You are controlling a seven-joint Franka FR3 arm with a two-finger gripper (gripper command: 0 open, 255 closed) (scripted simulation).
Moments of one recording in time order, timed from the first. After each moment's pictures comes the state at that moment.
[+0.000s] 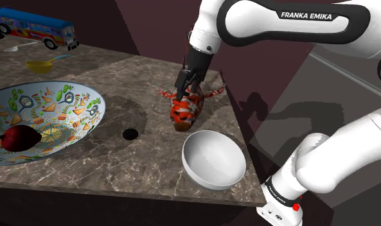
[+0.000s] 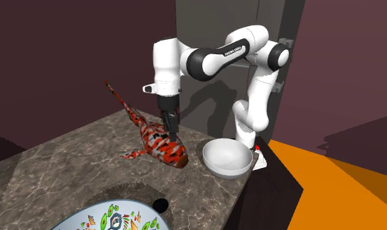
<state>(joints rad) 0.16 -0.27 0.29 -2.05 0.19 1.86 0.14</state>
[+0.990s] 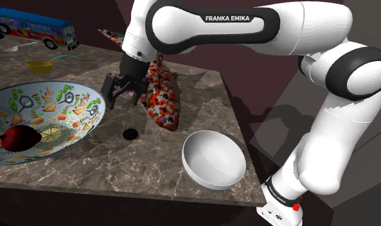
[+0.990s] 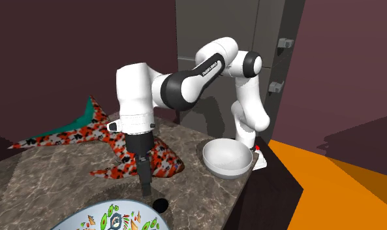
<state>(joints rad) 0.26 0.24 0.42 -1.62 0.19 2.03 0.33</state>
